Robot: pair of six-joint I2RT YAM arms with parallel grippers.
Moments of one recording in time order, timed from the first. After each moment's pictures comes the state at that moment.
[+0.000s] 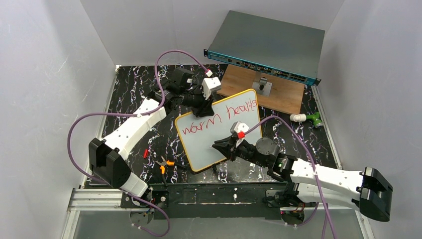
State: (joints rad) left arm -0.59 1.53 1.45 -0.71 0.55 0.37; right arm 1.13 0.91 0.44 0.43 0.00 0.11
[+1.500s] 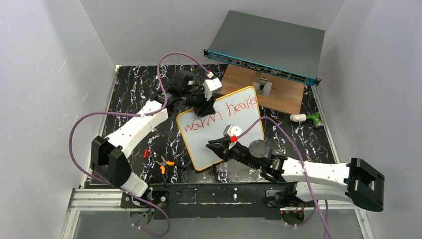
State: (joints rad) left arm -0.59 1.54 1.38 -0.57 0.49 0.42; right arm 1.21 1.05 0.45 0.60 0.08 0.05
